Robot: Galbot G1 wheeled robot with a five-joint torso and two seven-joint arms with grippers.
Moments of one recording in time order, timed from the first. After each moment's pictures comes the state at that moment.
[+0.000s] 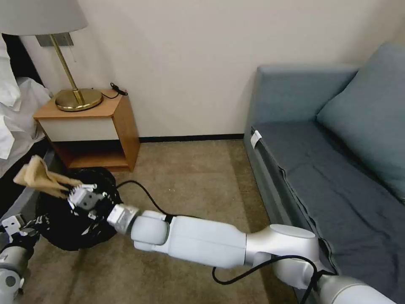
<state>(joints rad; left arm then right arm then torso) 1.45 -1.20 -1.13 -1.73 -0.77 0.36 0.14 -0.26 1.61 -1.01 1.29 0.43 0.21 0.23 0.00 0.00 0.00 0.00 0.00</state>
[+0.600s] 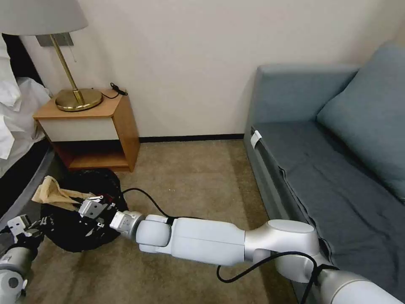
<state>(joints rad) 1.47 -1.21 -1.10 -1.75 -0.77 0.36 0.15 -0.21 1.61 -1.04 1.27 0.47 0.15 0.22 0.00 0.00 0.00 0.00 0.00</state>
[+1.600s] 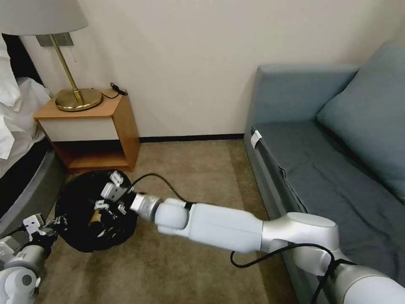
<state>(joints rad) 1.45 -1.24 -1.04 -1.79 -0.82 0.49 0.03 -0.17 1.43 -0.90 1.34 0.35 0.16 0.15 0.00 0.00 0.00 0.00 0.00</state>
